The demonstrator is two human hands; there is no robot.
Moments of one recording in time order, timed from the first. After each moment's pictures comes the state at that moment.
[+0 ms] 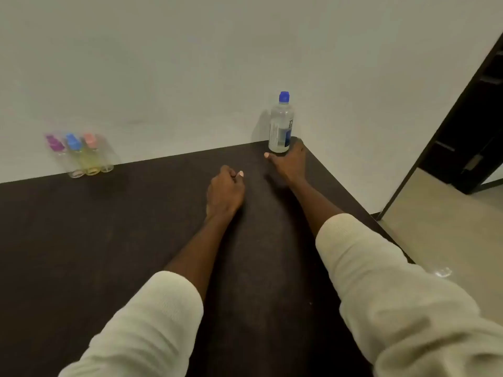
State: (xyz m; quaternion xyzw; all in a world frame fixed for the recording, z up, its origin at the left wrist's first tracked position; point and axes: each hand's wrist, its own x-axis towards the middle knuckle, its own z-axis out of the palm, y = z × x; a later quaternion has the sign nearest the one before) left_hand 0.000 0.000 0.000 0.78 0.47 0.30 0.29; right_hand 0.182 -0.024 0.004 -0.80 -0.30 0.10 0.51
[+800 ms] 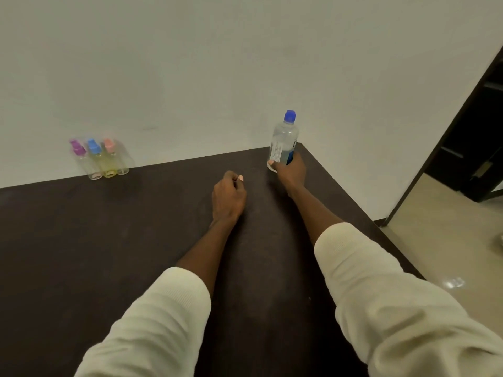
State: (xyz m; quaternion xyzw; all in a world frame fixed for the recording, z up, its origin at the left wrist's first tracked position) left_hand -0.008 -0.005 -0.001 0.75 0.45 0.38 0.29; right_hand 0.162 -0.030 0.009 -0.76 -0.25 0.16 0.58
